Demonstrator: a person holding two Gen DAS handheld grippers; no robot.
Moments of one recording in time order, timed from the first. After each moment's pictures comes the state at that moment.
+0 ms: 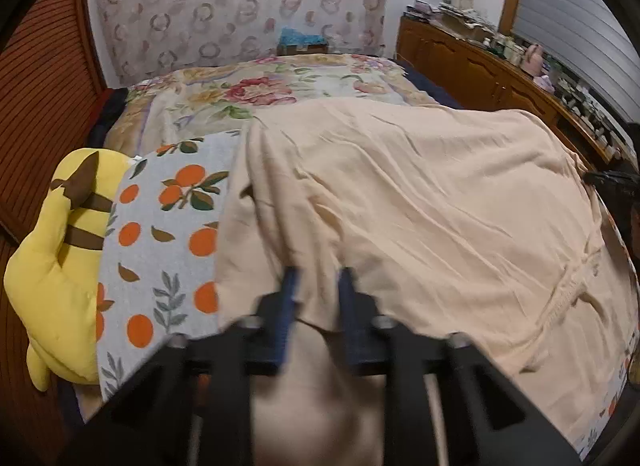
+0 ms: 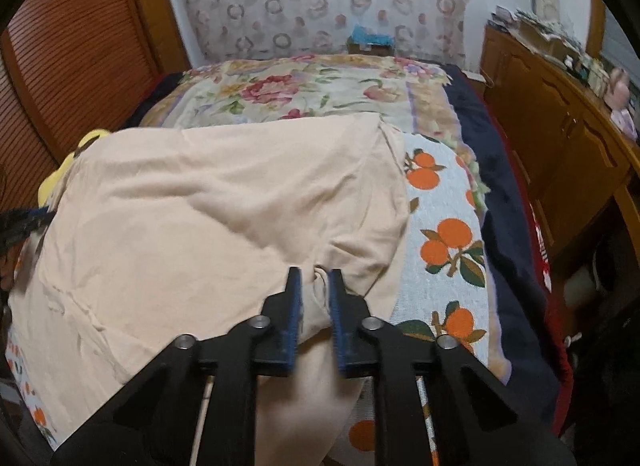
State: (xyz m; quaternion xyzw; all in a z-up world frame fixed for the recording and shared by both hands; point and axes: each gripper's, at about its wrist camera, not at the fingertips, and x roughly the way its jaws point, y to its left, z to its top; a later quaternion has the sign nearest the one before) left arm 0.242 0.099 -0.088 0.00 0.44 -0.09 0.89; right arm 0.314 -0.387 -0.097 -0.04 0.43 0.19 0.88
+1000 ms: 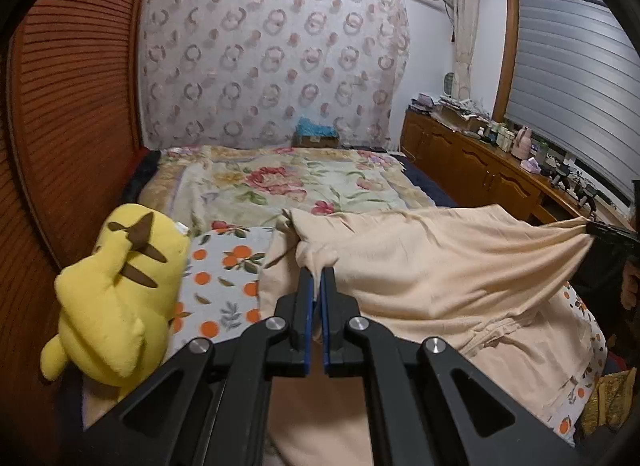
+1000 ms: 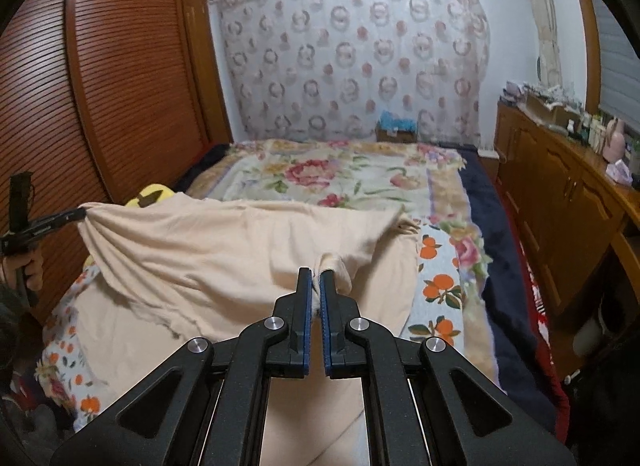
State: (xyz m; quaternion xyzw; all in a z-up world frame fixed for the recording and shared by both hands) left arm 0.136 0.129 0.007 -0.04 0.28 -0.07 0.96; right arm 0.199 -0.403 0.002 -0.01 0.28 0.25 0.93
